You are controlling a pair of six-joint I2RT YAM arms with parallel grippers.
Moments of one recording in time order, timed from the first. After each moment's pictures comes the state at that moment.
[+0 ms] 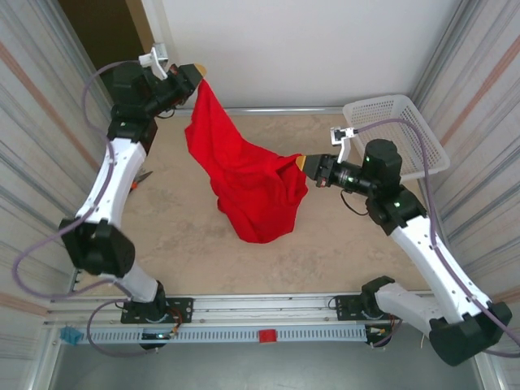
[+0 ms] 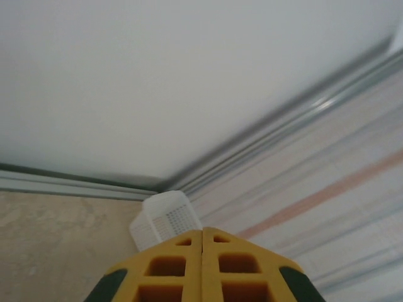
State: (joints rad) left arm -0.12 1.66 1.67 -0.03 0.62 -0.91; right arm 0.43 0.98 1.04 -0.25 -0.55 0.64
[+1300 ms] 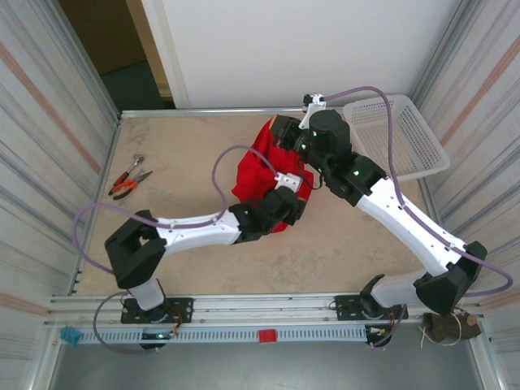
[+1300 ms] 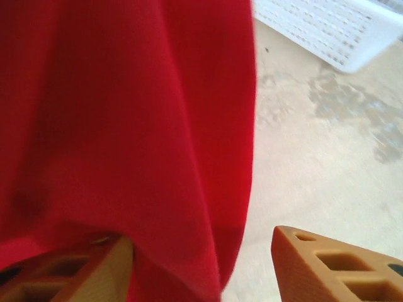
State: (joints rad) left arm -1.07 1.71 1.16 -0.06 -0.46 -0.37; right arm 0.73 1.33 1.44 -0.28 0.16 0.75
